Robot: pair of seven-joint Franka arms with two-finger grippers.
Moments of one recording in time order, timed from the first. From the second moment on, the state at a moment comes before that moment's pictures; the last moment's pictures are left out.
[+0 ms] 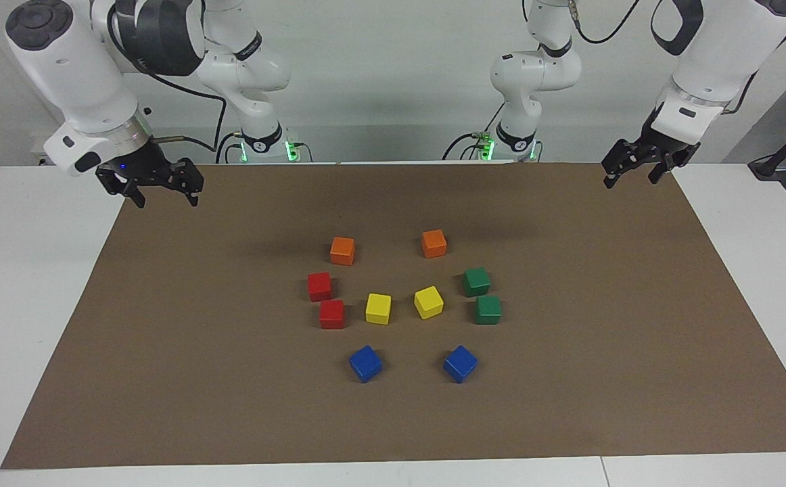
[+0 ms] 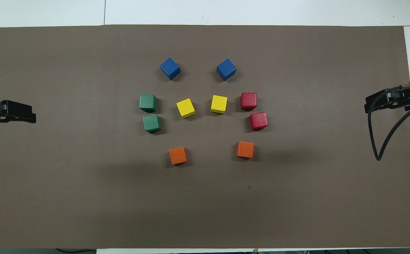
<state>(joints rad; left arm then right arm) 0.00 -0.09 -0.04 -1.71 -0.02 1.61 -0.08 -0.07 0.05 0.05 -1.59 -0.03 1.56 -0.04</state>
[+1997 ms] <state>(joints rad) 0.01 -0.09 -0.02 -1.71 -0.02 1.62 -0.08 0.25 0.23 0.06 -1.67 -0.02 1.92 0.45</state>
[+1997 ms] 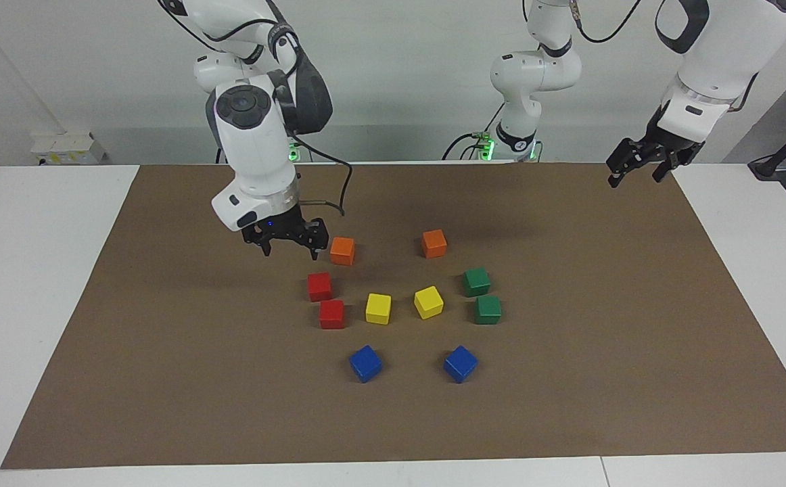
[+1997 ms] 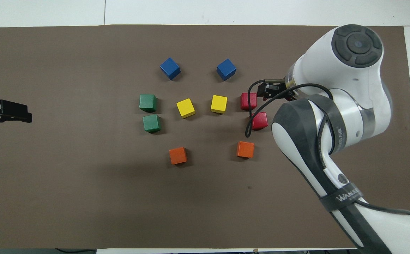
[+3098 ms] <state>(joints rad) -0.23 -0.08 -0.05 -1.90 -0.03 1.92 -0.22 0.29 0.23 0.06 -1.88 -0.02 2.14 0.31</state>
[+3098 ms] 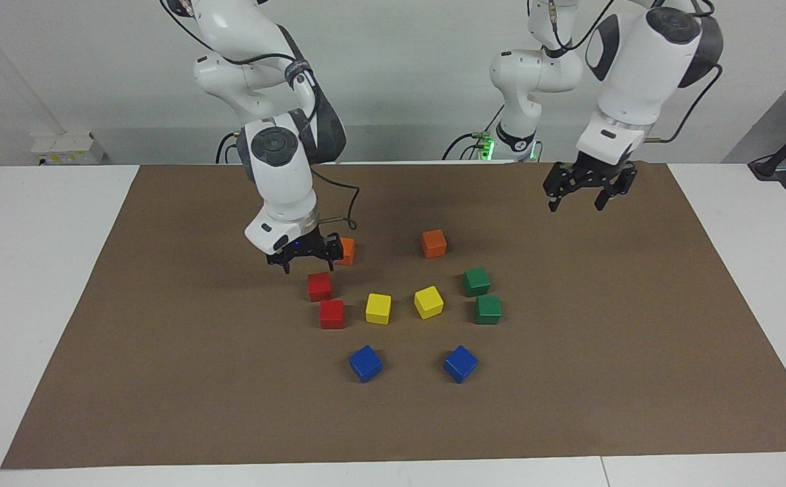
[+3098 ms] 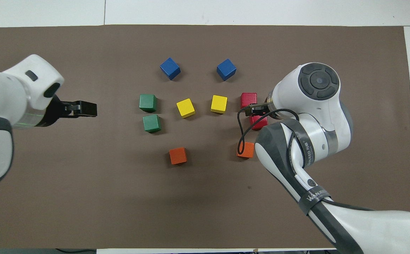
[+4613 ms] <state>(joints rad) -0.44 0.26 -0.05 -2.01 -0.02 2.26 -0.52 0.29 0.33 0.06 -1.97 -0.02 2.34 0.31</state>
